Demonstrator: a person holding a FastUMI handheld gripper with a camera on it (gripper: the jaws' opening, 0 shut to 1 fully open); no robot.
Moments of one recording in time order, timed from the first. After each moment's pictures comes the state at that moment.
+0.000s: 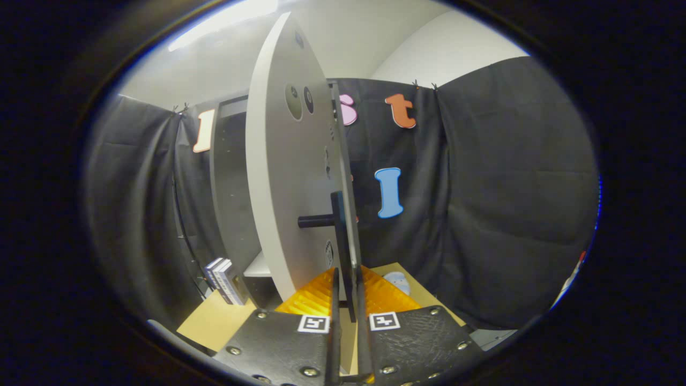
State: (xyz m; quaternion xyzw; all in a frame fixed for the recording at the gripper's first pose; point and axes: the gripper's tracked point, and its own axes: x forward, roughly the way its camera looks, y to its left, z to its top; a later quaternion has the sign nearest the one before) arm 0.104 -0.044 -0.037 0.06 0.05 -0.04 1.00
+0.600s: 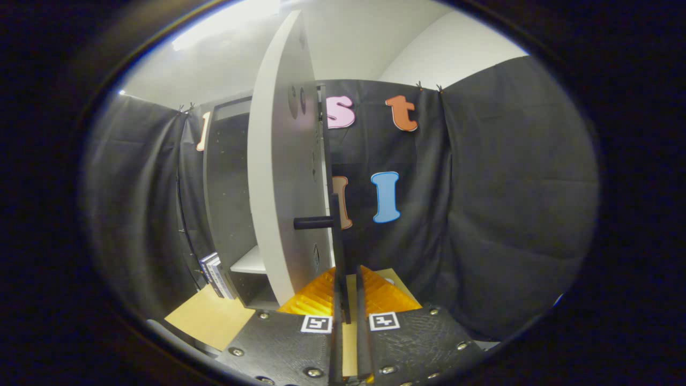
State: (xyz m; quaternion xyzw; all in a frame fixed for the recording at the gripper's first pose) arm 0.108 -0.050 -0.036 0.06 0.04 0.00 1.00
